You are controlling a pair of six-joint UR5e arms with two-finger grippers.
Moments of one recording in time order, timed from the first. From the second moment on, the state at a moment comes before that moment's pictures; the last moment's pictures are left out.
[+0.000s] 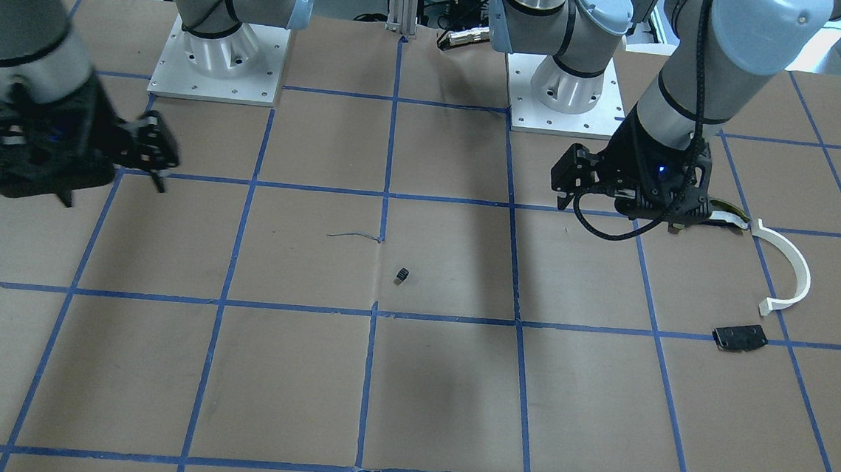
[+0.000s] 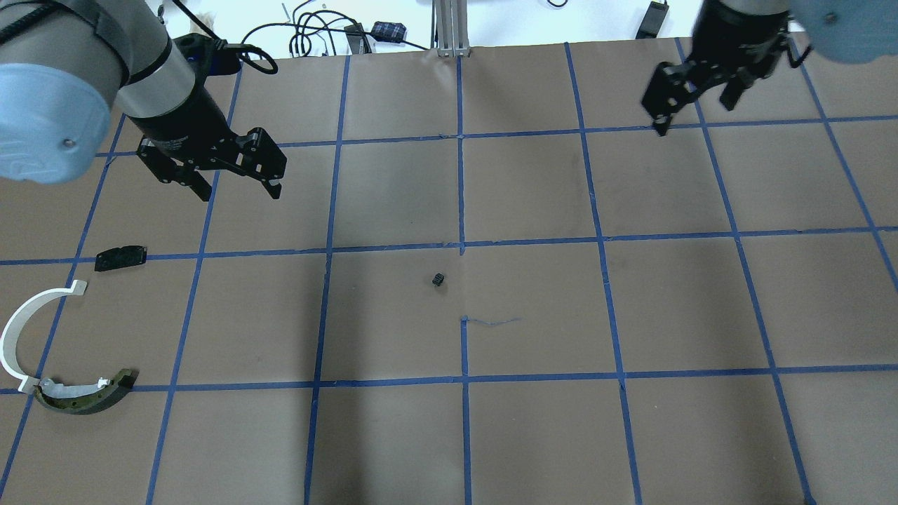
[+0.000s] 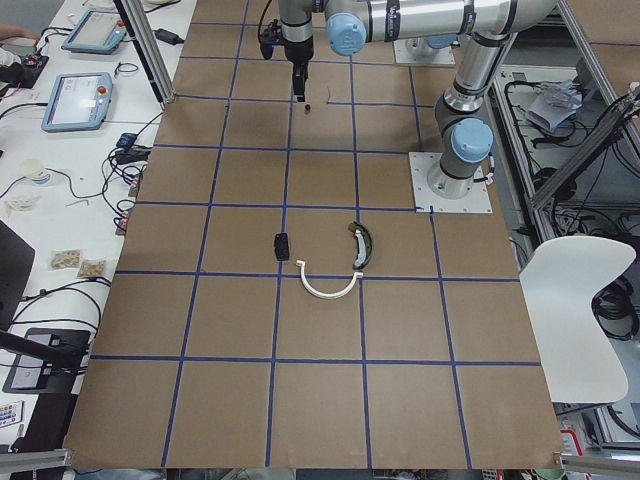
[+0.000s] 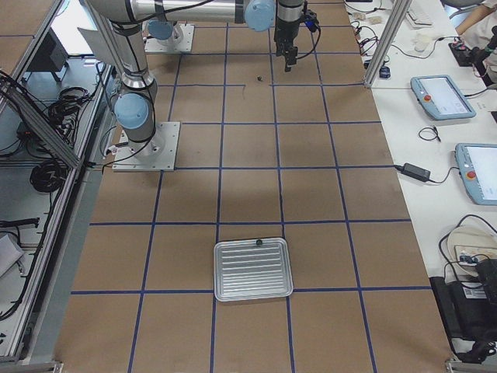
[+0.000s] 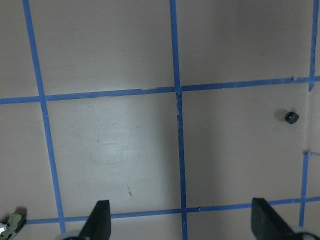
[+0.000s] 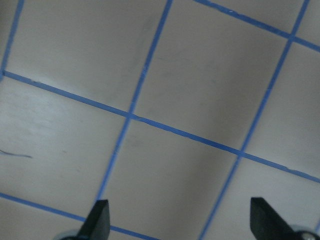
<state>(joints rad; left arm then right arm) -1.52 -1.64 -1.64 -1.48 1.54 0.08 1.41 -1.43 1.45 -1.59 -1.63 -0.54</state>
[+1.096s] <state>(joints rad) -1.86 -1.96 -1.74 -1.06 1.53 0.02 0.73 -1.10 1.44 -1.85 -1.63 -1.88</state>
